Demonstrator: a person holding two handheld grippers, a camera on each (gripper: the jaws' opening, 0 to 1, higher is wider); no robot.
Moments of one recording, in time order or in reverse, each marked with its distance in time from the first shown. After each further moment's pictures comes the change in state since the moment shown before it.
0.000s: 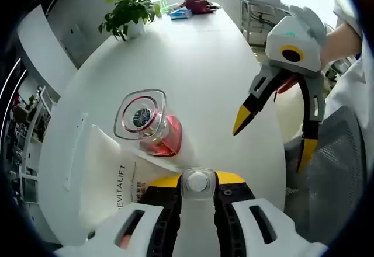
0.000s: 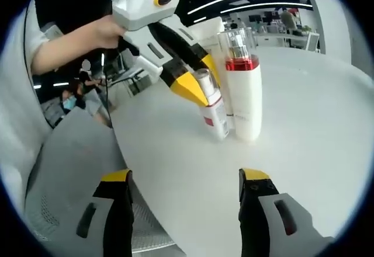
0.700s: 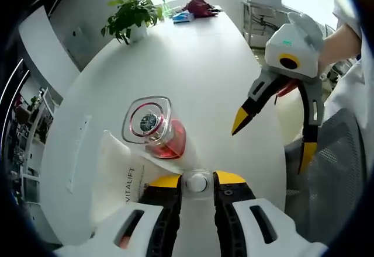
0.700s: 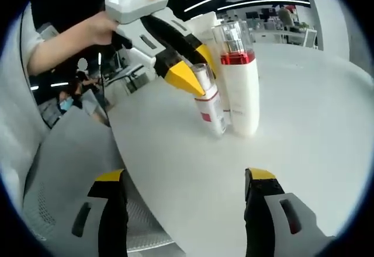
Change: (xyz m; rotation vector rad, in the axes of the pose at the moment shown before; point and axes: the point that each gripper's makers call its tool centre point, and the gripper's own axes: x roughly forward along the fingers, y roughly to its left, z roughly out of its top) left arm -0.006 0.002 0.004 0.013 -0.022 0.017; right arm 0.004 -0.003 -0.005 0.009 0.019 -0.004
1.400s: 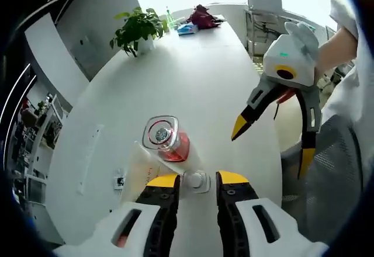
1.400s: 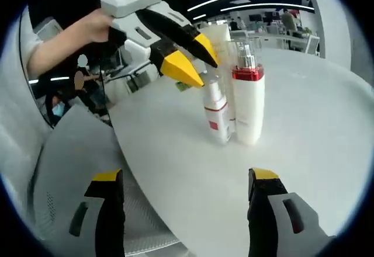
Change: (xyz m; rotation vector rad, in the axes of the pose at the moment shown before) left arm -0.040 0.003 0.013 -0.007 -0.078 0.068; right arm -0.007 0.013 0.016 -0.052 0.011 -0.015
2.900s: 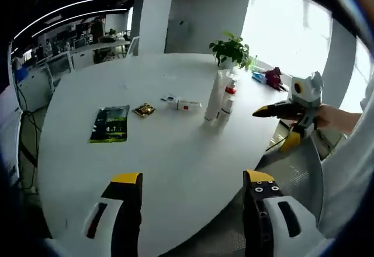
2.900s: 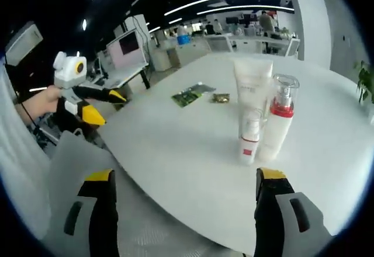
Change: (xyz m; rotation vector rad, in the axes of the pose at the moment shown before) left arm -0.174 -0.043 -0.206 -0.817 -0.224 0.243; right arm 0.019 0.070 0.047 0.079 -0.014 -0.178
